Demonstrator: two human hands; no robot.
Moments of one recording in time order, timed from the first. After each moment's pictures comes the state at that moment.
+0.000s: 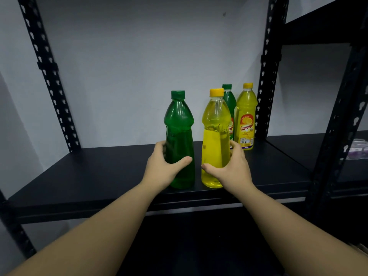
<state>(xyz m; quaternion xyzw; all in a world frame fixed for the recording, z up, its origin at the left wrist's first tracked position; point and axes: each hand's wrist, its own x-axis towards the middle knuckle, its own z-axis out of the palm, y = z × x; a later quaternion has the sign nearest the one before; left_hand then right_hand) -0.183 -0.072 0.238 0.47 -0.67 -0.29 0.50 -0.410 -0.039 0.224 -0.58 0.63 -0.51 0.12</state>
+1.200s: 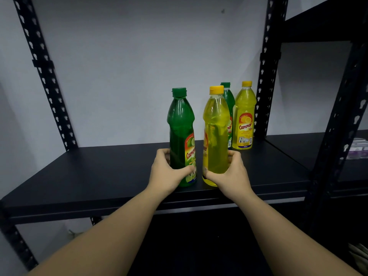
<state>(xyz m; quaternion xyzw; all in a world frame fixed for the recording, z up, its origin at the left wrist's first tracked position) -0.204 -0.076 0.216 0.50 -0.65 -0.29 0.50 -0.413 -0.037 0.206 -0.56 0.61 -0.54 0.17</state>
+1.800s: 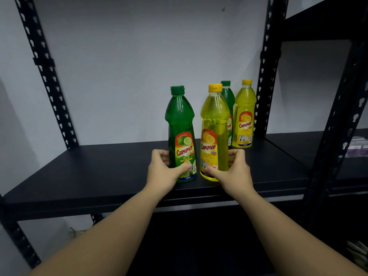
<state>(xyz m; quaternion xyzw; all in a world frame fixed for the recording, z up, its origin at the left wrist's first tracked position) -0.199 -0.075 0.208 0.51 -0.61 -0.30 0.53 -0.417 -0.035 0.206 -0.54 0.61 -0.55 0.19</state>
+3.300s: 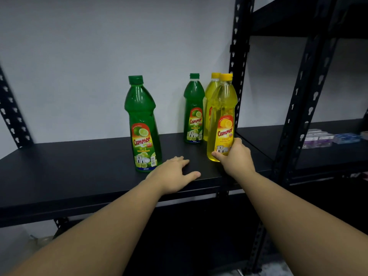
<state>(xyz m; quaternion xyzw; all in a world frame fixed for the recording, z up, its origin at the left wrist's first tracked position) -0.298 -0.091 0.205 0.48 -0.86 -0.13 0.10 -0.523 -0.058 0.217 -0.49 0.77 -0.40 0.07</state>
